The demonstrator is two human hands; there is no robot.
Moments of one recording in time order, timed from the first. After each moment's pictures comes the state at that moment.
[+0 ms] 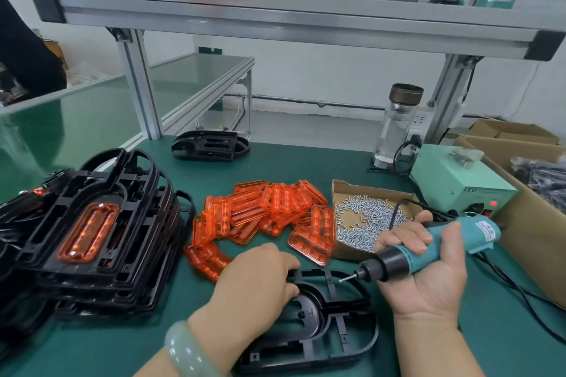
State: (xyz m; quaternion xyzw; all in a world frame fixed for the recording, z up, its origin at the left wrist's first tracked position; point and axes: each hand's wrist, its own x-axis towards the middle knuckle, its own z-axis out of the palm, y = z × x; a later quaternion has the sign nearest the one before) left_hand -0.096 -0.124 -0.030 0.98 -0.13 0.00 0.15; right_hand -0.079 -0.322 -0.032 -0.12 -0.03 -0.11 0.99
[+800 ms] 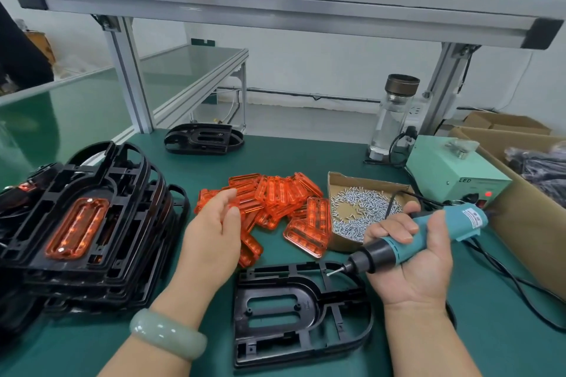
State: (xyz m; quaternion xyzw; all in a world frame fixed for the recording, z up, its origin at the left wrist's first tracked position) left_hand -0.069 -0.091 -0.034 0.85 0.05 0.18 0.49; right_hand -0.075 -0.317 -0.038 -0.14 -0.05 -0.10 0.98
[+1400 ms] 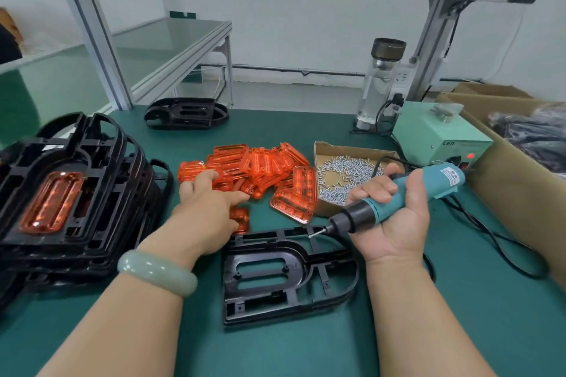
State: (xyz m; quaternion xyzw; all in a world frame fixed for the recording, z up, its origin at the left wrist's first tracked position) left_hand -0.053 -0.086 -0.037 0.99 0.00 -0.03 0.17; right_hand -0.074 -0.314 -0.038 -0.14 -0.01 -0.10 0.98
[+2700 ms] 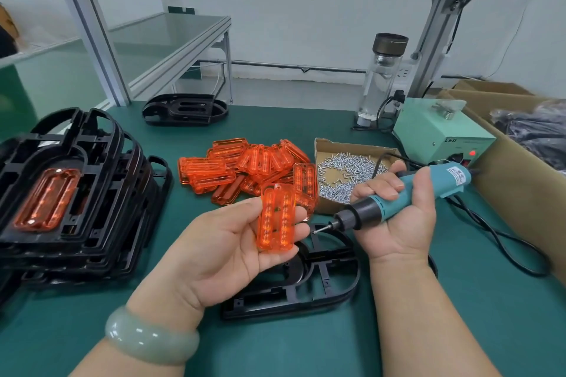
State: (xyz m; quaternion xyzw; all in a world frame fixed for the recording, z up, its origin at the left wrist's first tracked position) left_hand -0.110 -0.117 -0.014 0.45 0.02 -0.27 0.85; right_hand -0.074 -0.317 -0.037 -0.12 -0.01 -0.10 0.99
